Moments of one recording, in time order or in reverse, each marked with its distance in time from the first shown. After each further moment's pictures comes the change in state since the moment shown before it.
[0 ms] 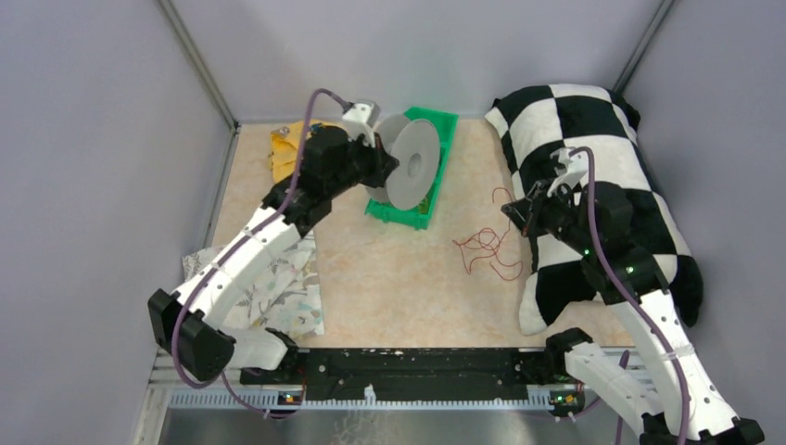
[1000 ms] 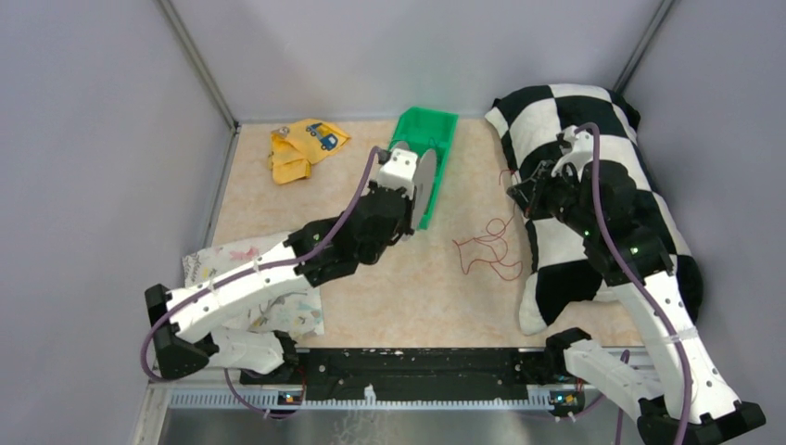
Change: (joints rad) left arm -0.513 -0.005 0.010 -0.123 -0.793 0.009; right arm 0.000 0.130 0.198 -0.093 0.099 0.009
